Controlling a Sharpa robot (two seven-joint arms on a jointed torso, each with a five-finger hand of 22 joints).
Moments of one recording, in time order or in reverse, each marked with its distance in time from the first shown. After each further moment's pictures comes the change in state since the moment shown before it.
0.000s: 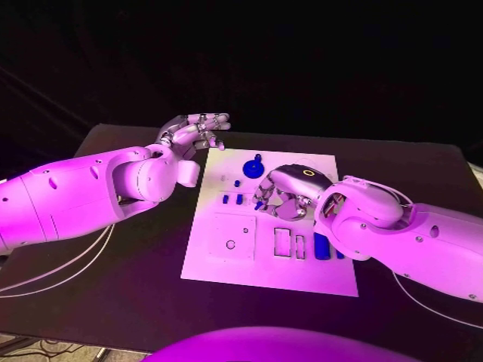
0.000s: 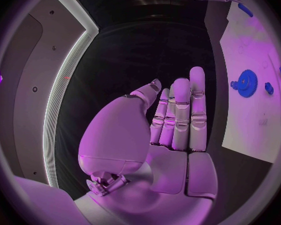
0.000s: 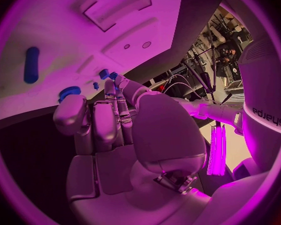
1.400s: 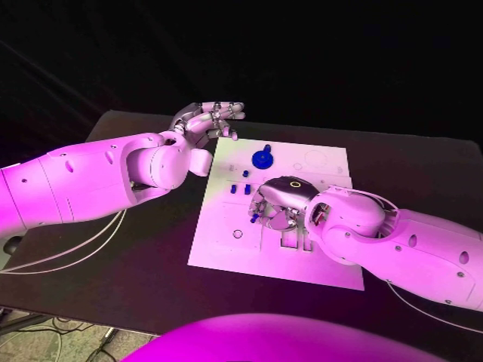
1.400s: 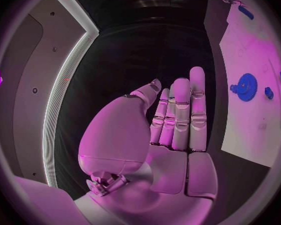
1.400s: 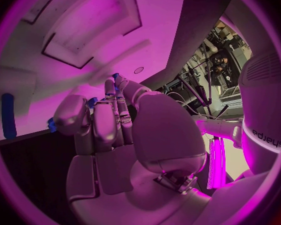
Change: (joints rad) left arm 0.000 0.009 0.000 0.000 -0.014 0.003 -0.005; left_hand 0.000 0.000 0.000 0.000 0.000 0.000 0.000 0.000 0.000 0.000 0.000 0.000 0.000 0.000 0.000 0.000 -0.001 0.000 0.000 0.000 0.000 -0.001; right arm -0.056 0.087 -0.013 -0.066 -0.090 0.093 0.007; right_hand -0.002 -0.002 -0.001 -0.001 -0.001 -0.007 0.006 -0.003 0.007 0.000 0.000 -0.008 0.000 0.000 0.000 0.004 0.001 0.000 0.000 0.000 0.000 -0.001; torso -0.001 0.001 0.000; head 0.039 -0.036
